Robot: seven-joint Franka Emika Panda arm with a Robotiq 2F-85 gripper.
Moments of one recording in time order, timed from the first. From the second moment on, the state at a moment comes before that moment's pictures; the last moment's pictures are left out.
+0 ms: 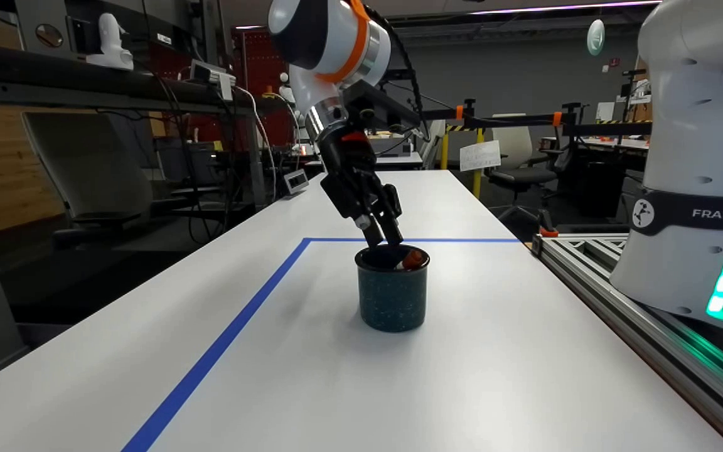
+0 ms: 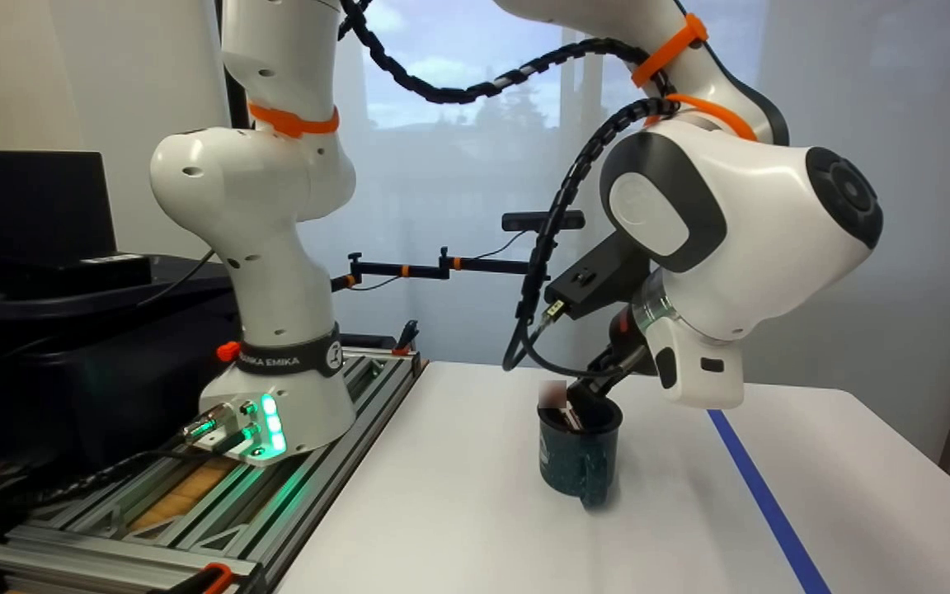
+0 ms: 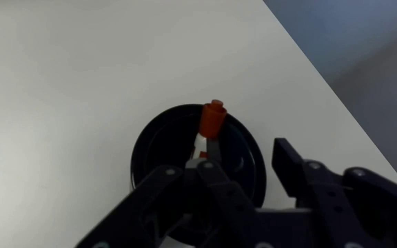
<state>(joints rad) -0.13 0.26 -0.10 -2.30 0.52 1.89 -0.08</state>
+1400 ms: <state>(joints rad) -0.10 0.31 -0.09 -2.29 0.36 1.97 0.03</state>
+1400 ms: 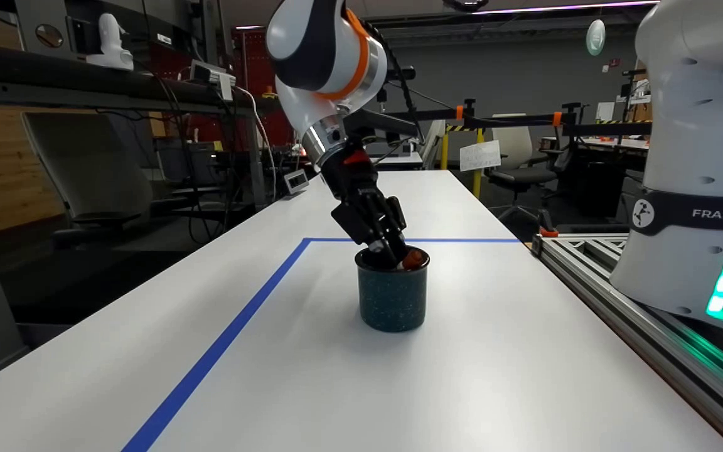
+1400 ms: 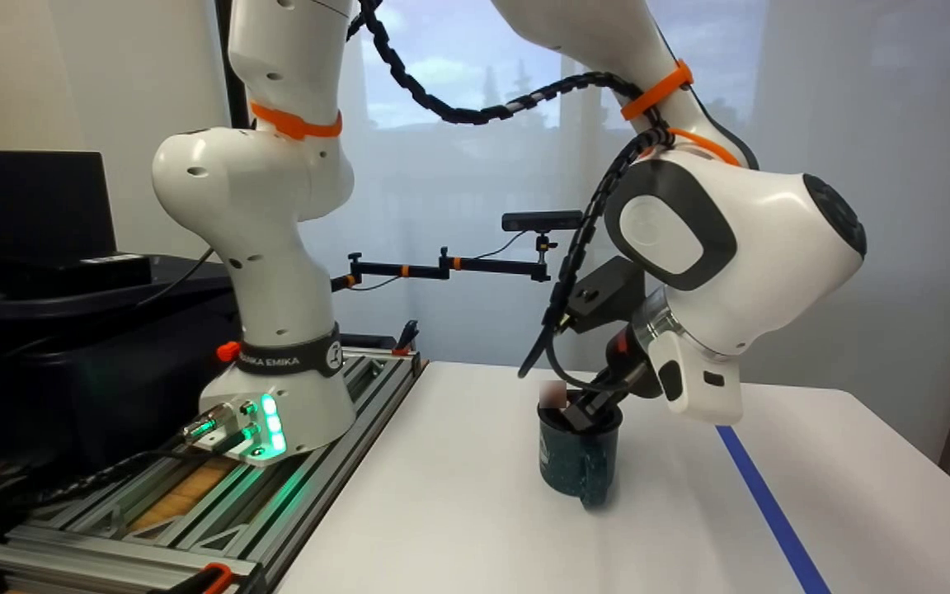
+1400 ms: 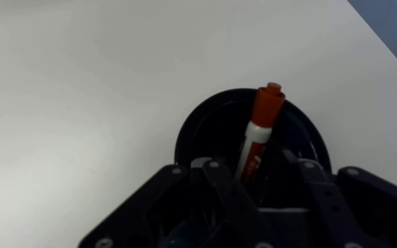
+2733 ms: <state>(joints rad) -0.11 0.19 -0.06 -2.25 0.51 1.79 0.01</state>
